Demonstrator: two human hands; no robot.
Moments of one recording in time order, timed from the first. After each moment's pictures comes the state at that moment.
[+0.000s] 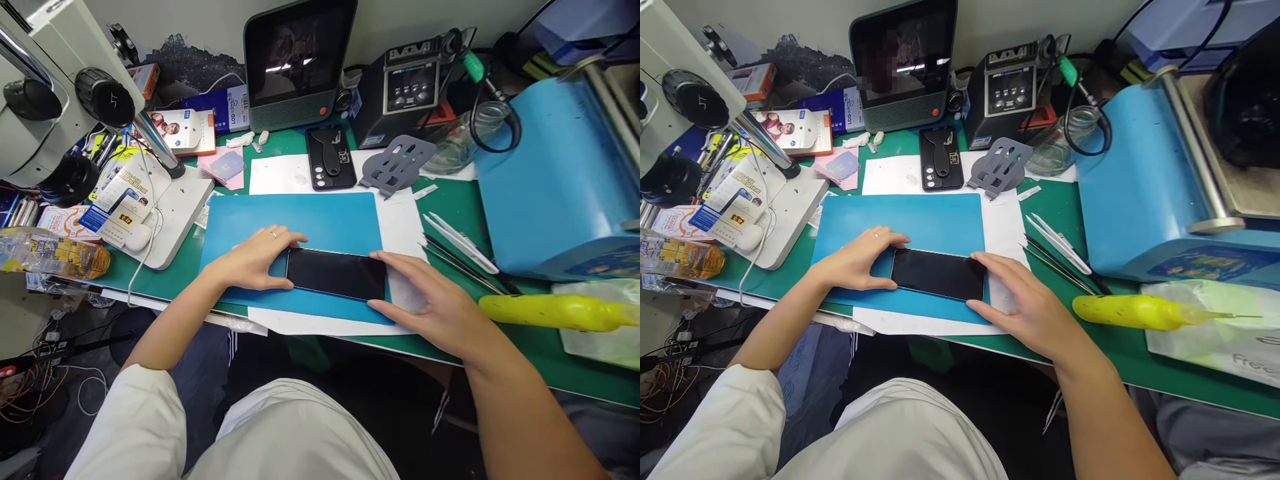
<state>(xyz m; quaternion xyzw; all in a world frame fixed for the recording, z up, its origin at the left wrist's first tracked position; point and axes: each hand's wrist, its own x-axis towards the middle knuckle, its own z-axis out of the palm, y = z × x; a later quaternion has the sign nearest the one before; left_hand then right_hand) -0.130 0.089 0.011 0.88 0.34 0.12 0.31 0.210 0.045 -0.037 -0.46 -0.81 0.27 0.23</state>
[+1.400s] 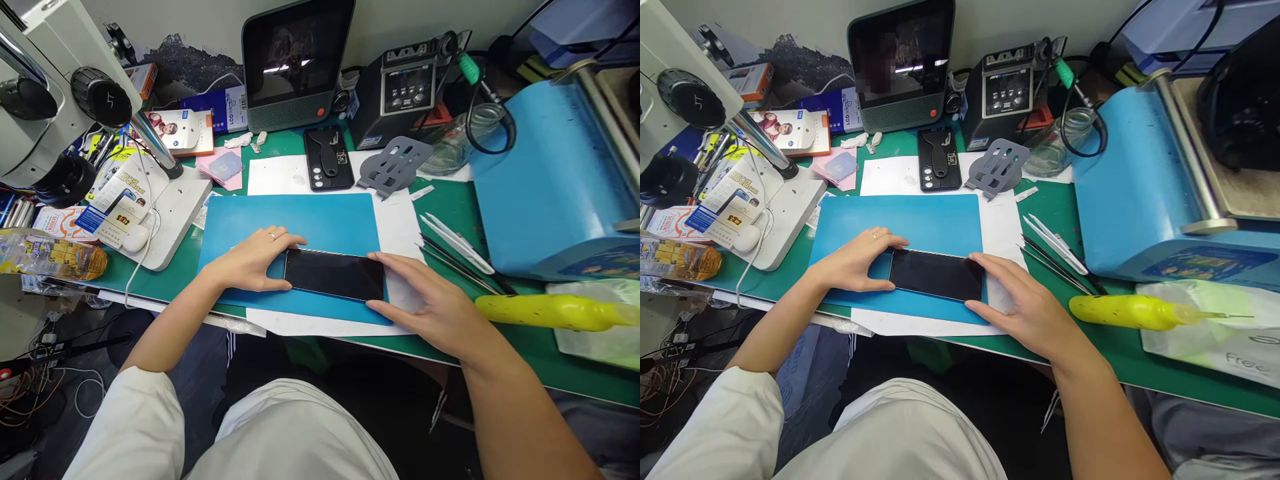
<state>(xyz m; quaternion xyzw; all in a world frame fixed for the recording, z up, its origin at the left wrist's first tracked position) -0.129 0.089 0.014 0.88 0.34 0.11 0.30 0.211 0.044 -0.037 -0.47 -0.81 0.28 0.23</state>
